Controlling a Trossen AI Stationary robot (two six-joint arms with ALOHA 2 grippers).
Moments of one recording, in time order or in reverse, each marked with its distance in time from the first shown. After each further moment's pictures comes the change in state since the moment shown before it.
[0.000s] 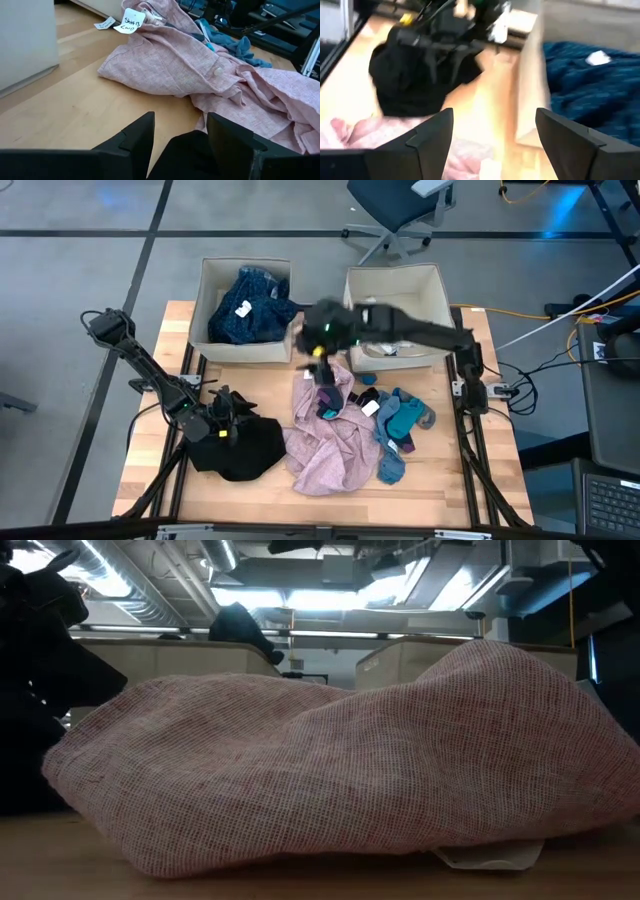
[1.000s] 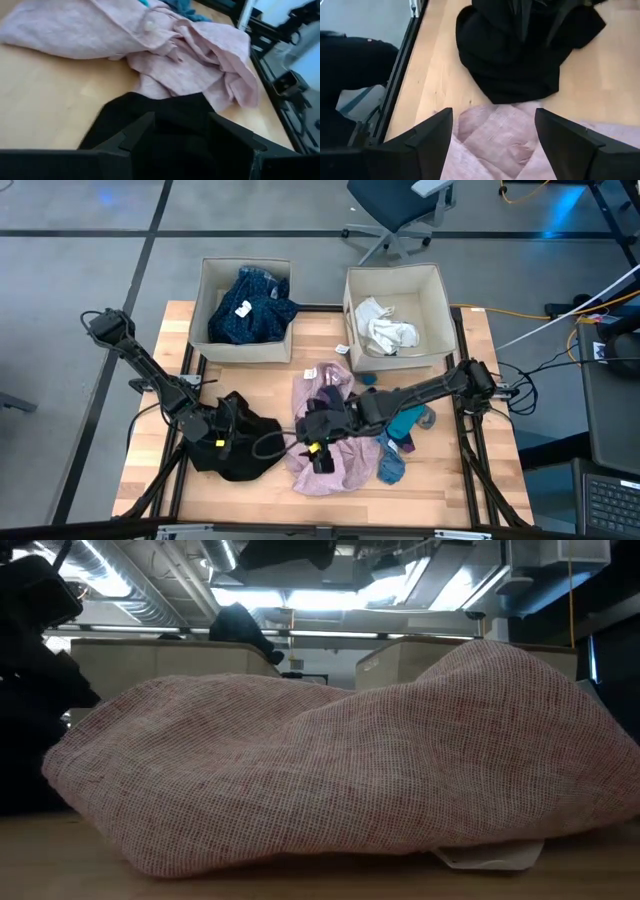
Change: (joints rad) left arm 0.002 0.003 0.022 0.044 0.344 0.074; right arm 0.397 -0.013 -0.476 0.371 0.137 0.489
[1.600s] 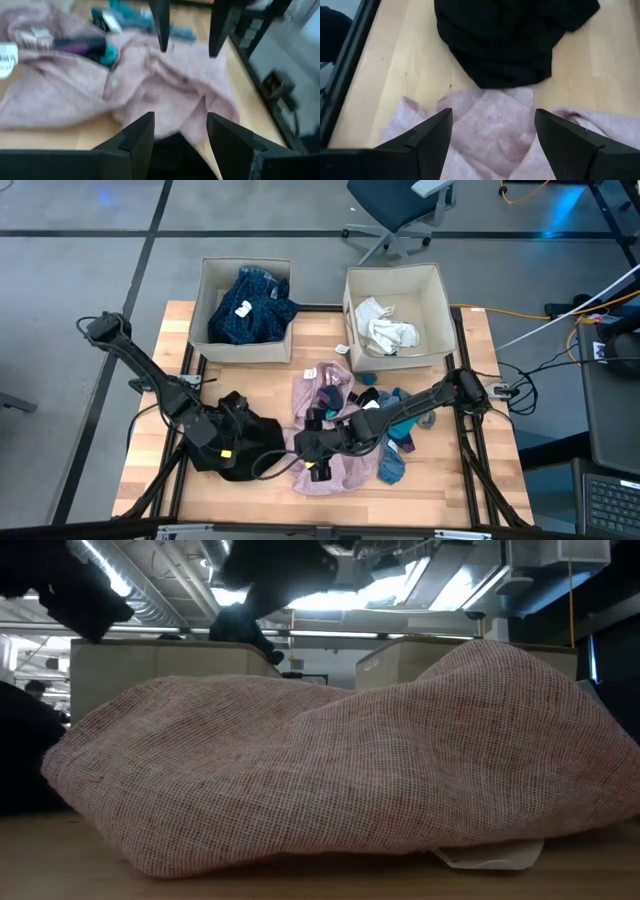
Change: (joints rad) left arm 0.065 0.056 0.333 -0.306 0.074 0.271; right arm 0.041 0.098 0.000 -0.005 0.161 -0.044
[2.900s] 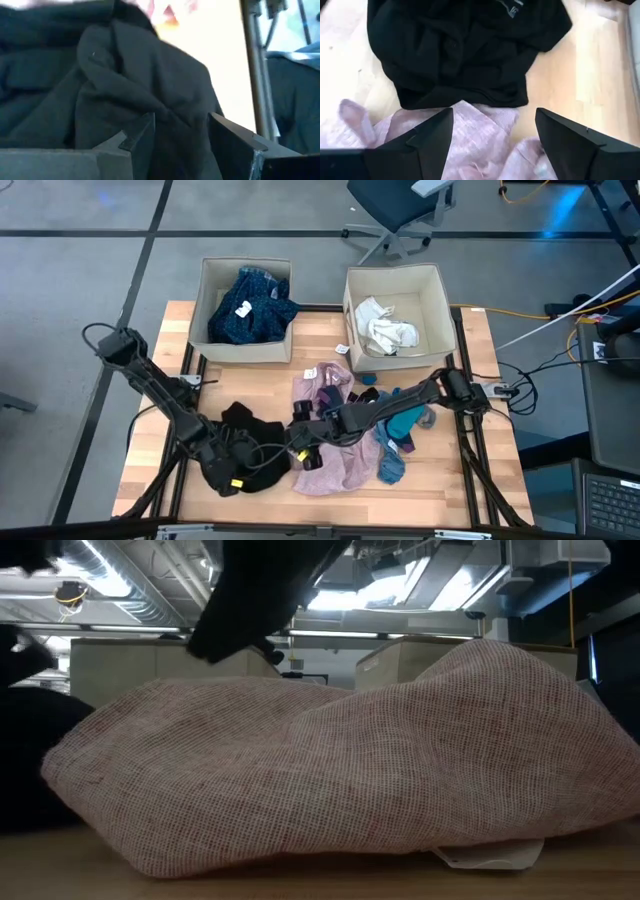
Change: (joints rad) left arm -0.071 0.369 0.200 -0.185 0.349 -0.354; right arm -0.064 0.069 0.001 0.098 0.001 -0.209
